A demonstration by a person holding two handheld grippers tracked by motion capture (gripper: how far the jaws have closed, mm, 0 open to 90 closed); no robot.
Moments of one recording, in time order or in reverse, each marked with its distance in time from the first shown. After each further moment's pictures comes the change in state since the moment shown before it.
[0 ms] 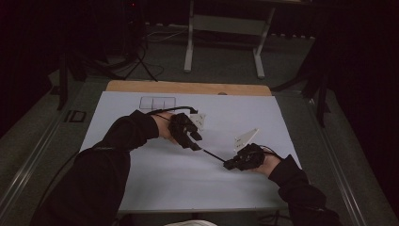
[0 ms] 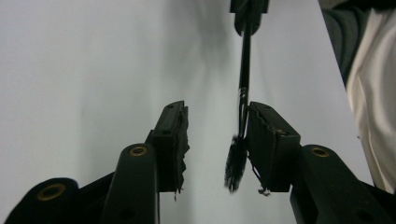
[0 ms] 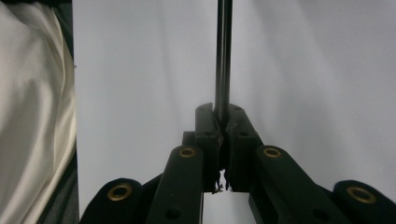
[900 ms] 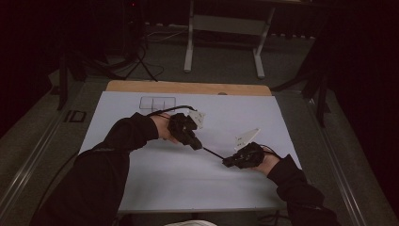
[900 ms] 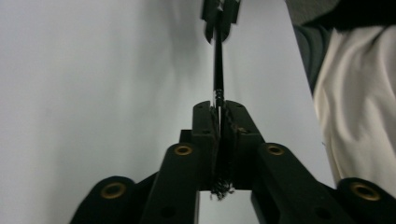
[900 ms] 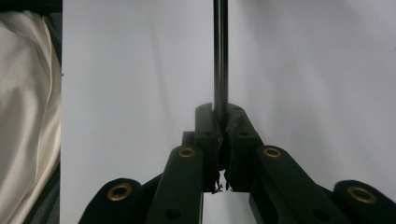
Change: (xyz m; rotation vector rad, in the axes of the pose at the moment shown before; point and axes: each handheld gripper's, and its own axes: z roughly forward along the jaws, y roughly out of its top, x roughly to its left) left arm 0.004 0.000 0.003 -0.008 -0.116 -0.049; right arm -0.004 -0.001 0.001 -0.046 -0.031 -0.018
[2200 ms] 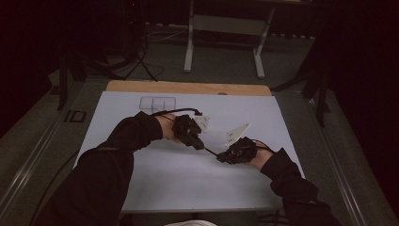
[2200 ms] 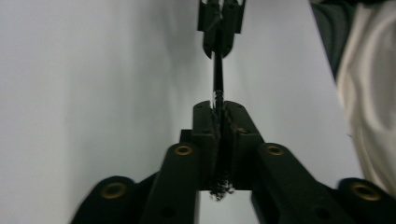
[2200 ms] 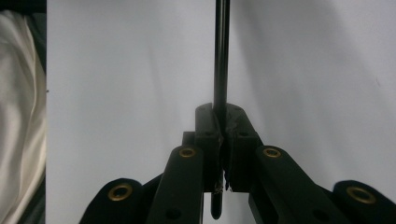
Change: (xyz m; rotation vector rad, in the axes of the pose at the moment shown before) left arm -0.005 0.009 0.008 0.037 0.091 0.076; right arm 0.000 0.030 0.006 0.046 -0.039 -0.043
